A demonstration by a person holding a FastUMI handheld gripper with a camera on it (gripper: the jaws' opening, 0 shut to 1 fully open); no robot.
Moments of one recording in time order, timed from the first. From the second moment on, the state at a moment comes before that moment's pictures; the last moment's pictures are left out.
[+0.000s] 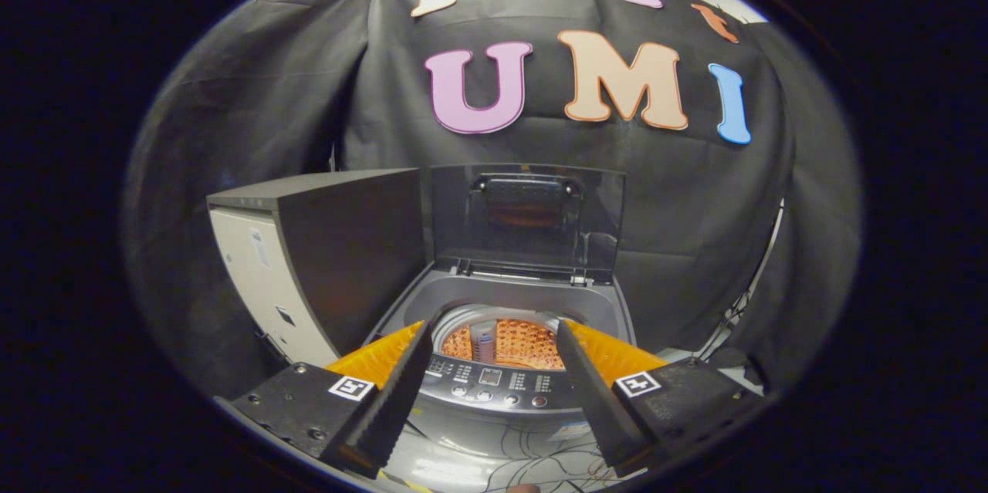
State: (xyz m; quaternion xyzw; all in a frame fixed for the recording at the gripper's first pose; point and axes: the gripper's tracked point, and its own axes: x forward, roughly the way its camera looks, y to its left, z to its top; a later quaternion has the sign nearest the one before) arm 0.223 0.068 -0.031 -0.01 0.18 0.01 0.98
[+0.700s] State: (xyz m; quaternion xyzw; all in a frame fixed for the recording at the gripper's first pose) arm 0.234 0.062 0.051 -0.10 0.12 -0.01 0.99
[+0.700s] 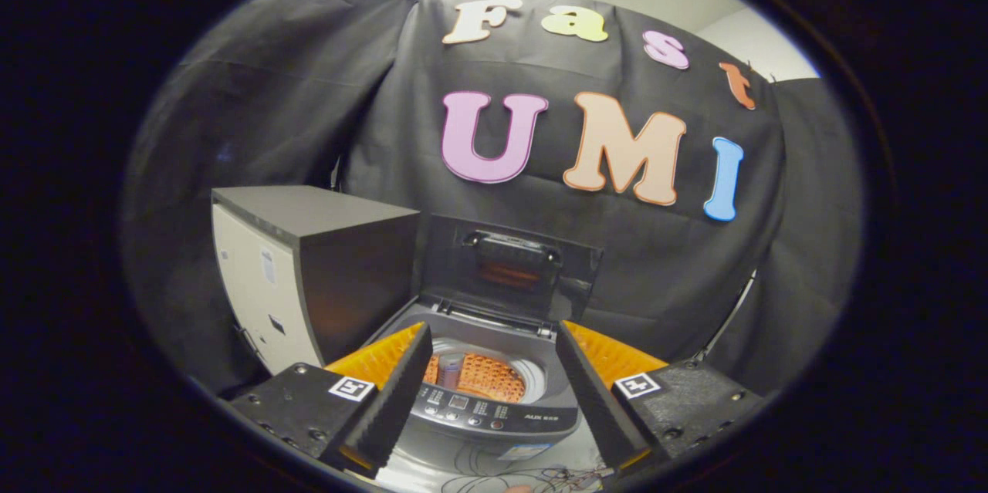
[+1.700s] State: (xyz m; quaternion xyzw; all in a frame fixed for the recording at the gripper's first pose) arm 0.485 0.091 0.150 -0.05 0.05 -0.08 0.99
